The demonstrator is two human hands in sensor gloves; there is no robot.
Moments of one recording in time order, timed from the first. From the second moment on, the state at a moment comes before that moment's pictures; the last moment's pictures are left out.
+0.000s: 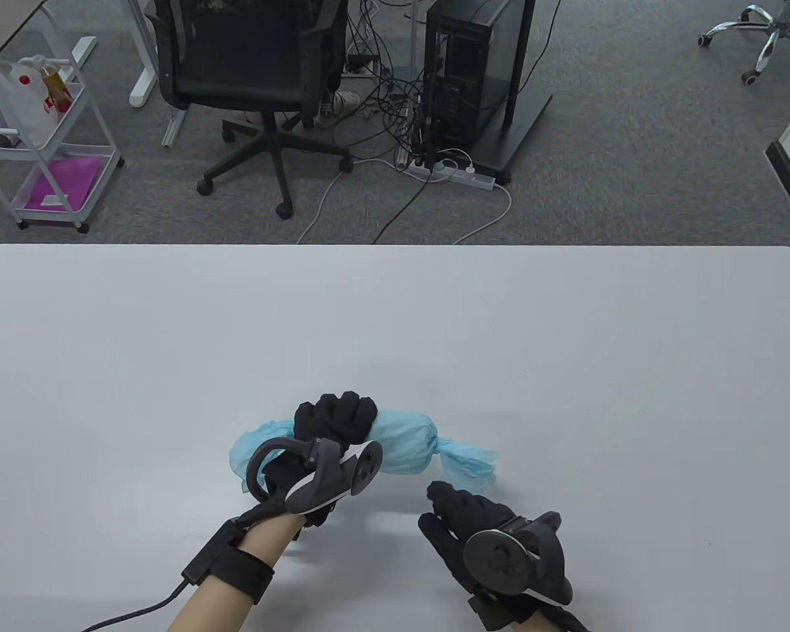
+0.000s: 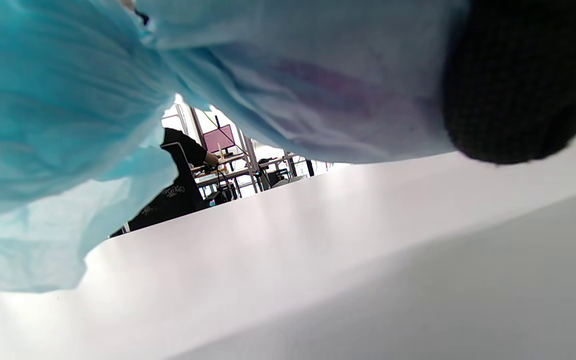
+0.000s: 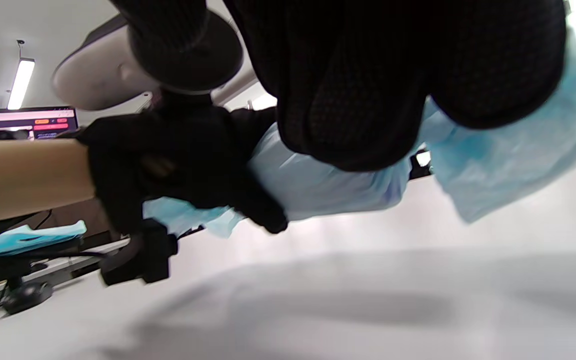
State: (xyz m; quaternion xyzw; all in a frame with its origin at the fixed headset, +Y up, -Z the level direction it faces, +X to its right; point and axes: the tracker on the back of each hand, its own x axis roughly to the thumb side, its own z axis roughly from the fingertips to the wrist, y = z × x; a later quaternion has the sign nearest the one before) left_hand -0.115 -0.722 -0.304 0.05 -0.12 -0.13 0.98; right_hand 0.083 -0.713 -0.199 0.24 -0.11 0.94 0.21
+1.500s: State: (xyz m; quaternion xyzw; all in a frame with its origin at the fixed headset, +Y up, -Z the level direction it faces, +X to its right) left_hand -0.136 -0.704 -0.264 0.02 -0.21 -0.04 0.98; right_hand 0.064 -0.754 -0.206 0.27 -0.02 0.96 0.11
